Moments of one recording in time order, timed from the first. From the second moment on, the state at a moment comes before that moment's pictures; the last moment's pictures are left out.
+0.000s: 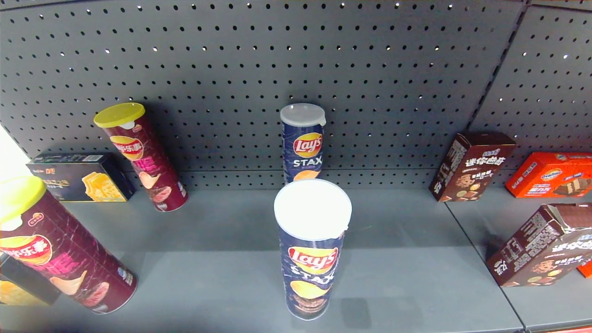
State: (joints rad) left arm 0.00 0.00 0.00 0.00 -0.06 0.04; right arm 0.00 0.00 0.00 0.00 0.00 0.00
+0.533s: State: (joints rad) left arm 0.00 0.00 0.00 0.00 -0.06 0.04; right arm 0.00 0.00 0.00 0.00 0.00 0.00
